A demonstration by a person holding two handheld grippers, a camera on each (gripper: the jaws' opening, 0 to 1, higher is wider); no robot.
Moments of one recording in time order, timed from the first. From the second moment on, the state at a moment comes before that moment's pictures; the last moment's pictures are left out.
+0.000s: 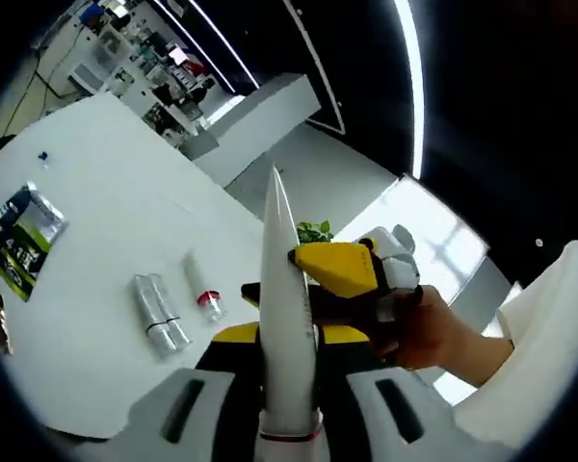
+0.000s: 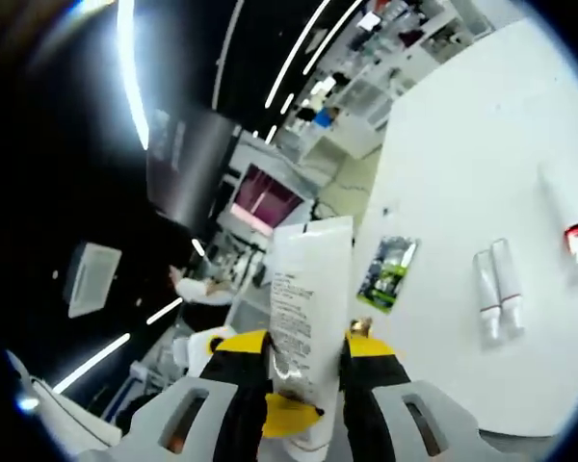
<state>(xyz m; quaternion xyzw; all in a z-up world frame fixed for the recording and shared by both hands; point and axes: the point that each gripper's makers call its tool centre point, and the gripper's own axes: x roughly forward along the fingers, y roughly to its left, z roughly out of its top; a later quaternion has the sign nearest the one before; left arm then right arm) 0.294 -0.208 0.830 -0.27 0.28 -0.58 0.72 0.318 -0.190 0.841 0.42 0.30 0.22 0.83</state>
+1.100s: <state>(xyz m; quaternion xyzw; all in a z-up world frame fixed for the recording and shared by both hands) 0.269 -0.223 0.824 -0.05 0.17 -0.63 0.76 0.305 -0.199 0.853 0.24 0.23 0.29 0.90</state>
